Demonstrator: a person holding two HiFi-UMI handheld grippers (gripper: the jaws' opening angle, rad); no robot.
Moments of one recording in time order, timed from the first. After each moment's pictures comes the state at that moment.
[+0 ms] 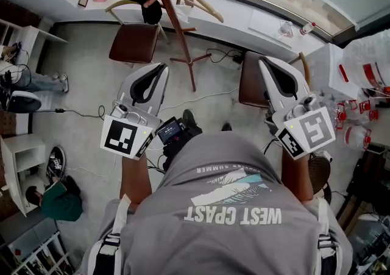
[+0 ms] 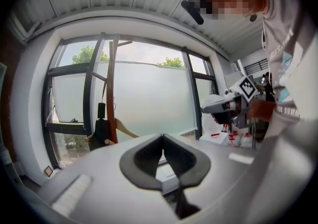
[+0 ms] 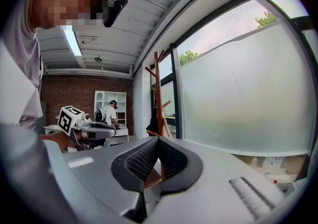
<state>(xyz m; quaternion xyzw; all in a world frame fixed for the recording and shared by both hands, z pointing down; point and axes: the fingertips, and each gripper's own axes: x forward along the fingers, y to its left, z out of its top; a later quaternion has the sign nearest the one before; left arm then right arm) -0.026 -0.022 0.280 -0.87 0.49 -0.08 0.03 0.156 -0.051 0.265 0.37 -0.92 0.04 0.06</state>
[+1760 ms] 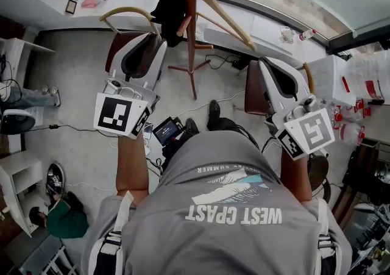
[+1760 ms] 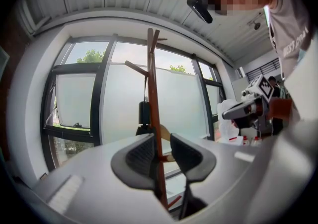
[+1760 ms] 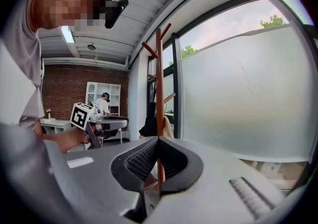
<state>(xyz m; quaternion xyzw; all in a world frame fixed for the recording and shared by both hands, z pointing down) -0.164 -0.178 0.272 -0.87 0.49 -0.03 0.04 0.030 -0.147 0.271 0.40 -0.91 0.03 0.09</state>
